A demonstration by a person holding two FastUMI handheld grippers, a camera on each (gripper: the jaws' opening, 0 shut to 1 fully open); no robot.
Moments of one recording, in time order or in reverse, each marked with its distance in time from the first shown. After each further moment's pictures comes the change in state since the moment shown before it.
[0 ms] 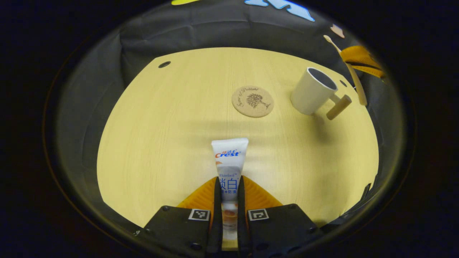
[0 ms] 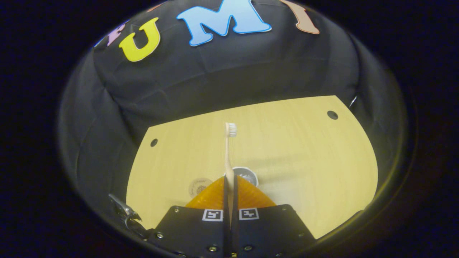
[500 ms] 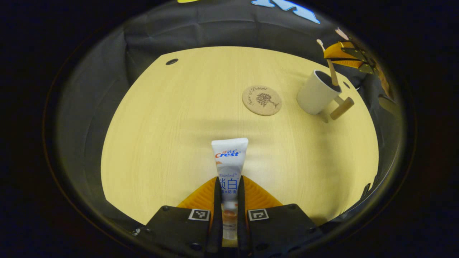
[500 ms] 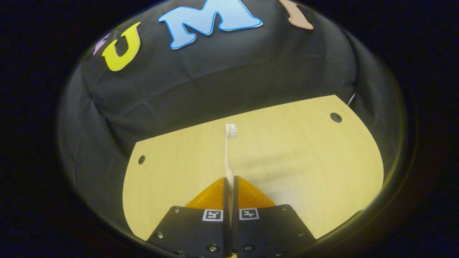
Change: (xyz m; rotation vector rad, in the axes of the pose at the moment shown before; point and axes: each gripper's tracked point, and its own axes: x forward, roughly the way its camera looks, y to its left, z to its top) left arm -0.016 0.023 -0.003 -0.016 0.015 0.027; right arm 0.066 -0.014 0.033 0.038 -0.058 -0.045
